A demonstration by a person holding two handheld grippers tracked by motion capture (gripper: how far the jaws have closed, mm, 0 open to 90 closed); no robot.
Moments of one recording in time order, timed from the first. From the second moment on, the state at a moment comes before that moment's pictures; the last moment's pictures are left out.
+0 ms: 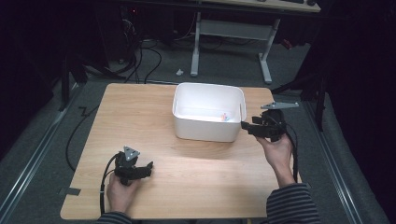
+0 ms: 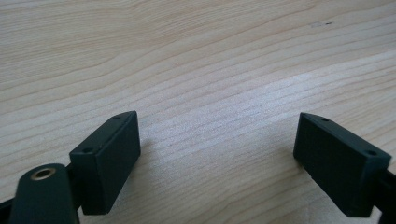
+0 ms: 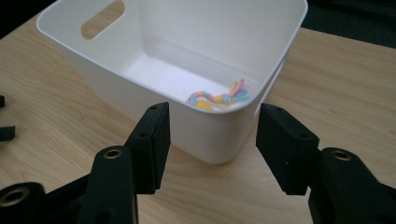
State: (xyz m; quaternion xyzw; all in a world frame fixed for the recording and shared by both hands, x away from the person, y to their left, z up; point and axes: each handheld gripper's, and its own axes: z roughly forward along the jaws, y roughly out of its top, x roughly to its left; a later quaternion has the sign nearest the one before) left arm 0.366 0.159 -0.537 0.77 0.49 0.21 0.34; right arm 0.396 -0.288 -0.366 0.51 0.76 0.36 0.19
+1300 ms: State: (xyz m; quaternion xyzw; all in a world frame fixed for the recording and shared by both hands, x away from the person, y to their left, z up) left arm 0.366 0.159 -0.537 0.77 0.49 0.21 0.34; right arm 0.337 -0.321 -0.446 0.54 0.74 0.35 0.19
